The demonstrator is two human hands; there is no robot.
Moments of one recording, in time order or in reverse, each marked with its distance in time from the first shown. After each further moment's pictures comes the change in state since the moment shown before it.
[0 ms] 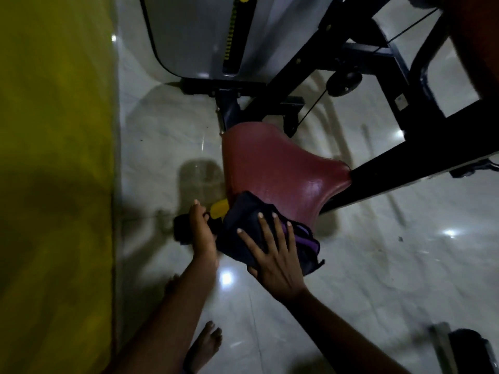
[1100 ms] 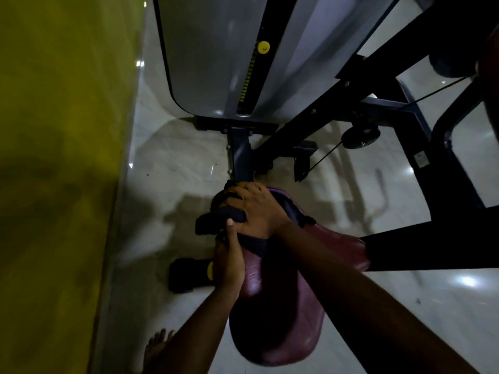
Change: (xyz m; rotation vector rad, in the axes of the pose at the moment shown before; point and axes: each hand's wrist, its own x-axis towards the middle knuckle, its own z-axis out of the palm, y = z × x) left_hand 0.065 0.021 0.090 0.379 0.038 0.149; right_hand 0.260 0.084 -0.008 0.319 -0.146 -0.334
